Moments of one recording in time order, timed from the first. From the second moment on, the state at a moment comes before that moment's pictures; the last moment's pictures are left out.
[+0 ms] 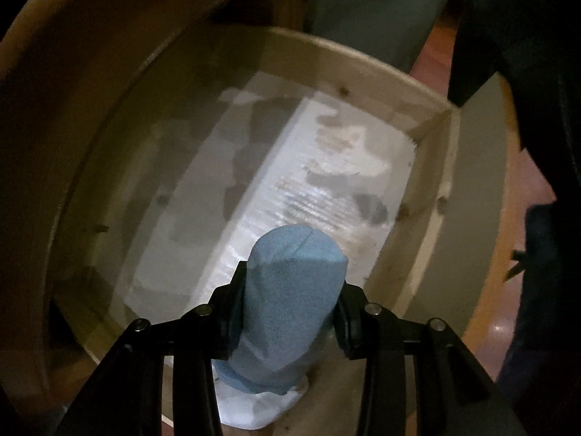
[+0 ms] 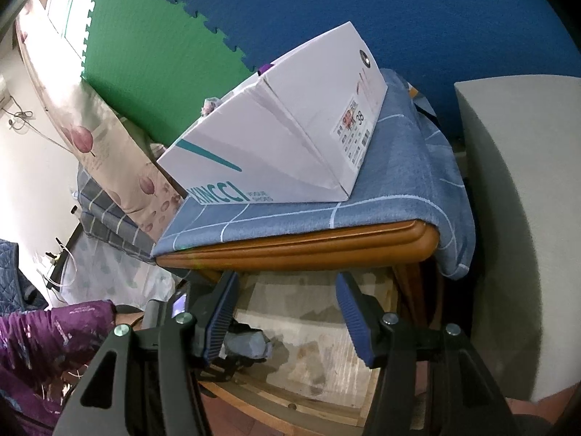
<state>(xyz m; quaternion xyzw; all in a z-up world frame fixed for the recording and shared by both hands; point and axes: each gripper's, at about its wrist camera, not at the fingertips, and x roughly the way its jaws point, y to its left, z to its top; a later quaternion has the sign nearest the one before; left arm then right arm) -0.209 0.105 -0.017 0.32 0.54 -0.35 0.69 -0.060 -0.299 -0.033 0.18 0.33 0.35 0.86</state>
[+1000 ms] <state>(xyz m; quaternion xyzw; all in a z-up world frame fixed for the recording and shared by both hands) -0.170 0.071 0.176 0.14 0.40 -0.31 0.85 -0.066 -0.294 -0.033 0.15 0.33 0.35 0.86</state>
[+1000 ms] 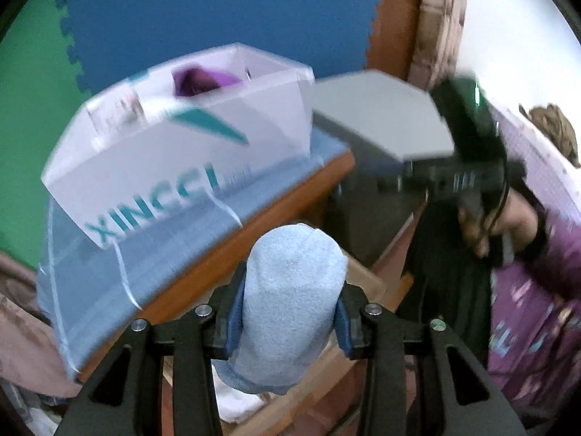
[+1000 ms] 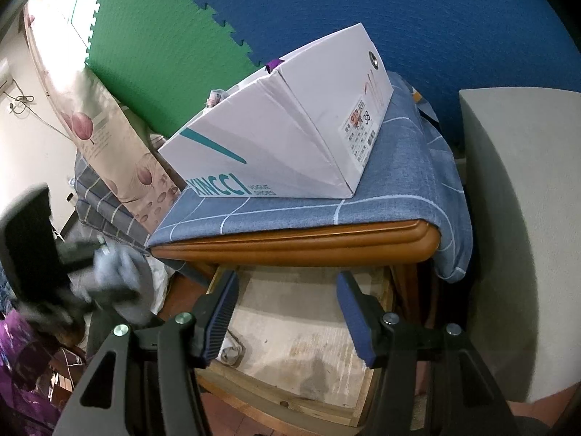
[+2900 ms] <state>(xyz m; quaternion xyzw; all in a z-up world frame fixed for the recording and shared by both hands) 0.085 0.072 0.226 0.13 0.33 -0.06 0.93 -0.066 -0.295 -0.033 0.15 0.33 0.38 0.85</state>
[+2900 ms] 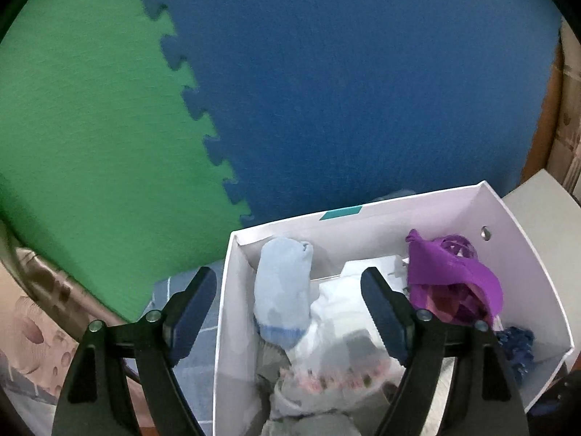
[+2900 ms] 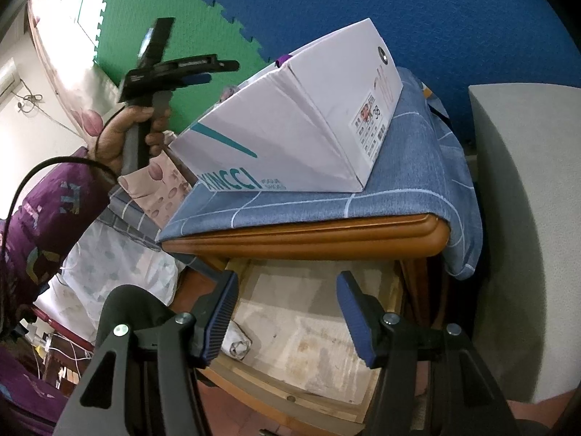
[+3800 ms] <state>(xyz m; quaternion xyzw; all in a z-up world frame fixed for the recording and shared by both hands) -0.098 0.156 0.189 0.07 0.33 0.02 0.94 -0.081 -0.206 -0.048 0.02 0.41 0.41 0.82</state>
